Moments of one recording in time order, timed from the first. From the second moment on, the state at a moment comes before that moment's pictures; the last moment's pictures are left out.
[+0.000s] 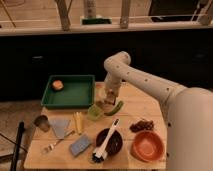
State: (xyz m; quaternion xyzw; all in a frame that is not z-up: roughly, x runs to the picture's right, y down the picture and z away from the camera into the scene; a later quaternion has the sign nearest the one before) arm 0.036 0.021 0.849 -0.20 -0.21 -0.55 0.78
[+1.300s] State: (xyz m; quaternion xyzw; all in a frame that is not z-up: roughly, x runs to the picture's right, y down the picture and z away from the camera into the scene) arm 0.007 0.005 0.850 -0.23 -0.24 -0.59 0.74
